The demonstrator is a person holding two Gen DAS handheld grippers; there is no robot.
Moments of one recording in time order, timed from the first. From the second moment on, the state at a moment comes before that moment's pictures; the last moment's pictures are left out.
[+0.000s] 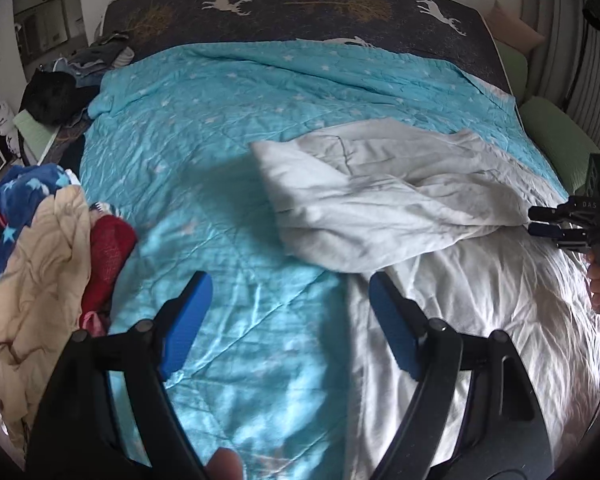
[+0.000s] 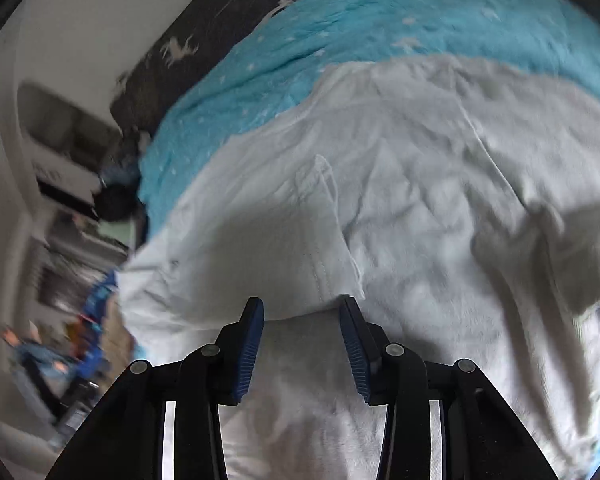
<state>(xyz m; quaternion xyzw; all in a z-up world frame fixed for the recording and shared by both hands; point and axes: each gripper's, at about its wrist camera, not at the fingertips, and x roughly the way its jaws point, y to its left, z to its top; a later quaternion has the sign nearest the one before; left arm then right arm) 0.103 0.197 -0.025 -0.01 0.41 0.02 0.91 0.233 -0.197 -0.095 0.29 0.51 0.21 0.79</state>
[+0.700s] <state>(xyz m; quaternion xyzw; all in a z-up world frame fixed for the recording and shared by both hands) 0.087 0.215 -0.027 -0.04 0.42 0.04 0.91 0.269 -0.173 -0.035 0.35 0.39 0.19 0.83</state>
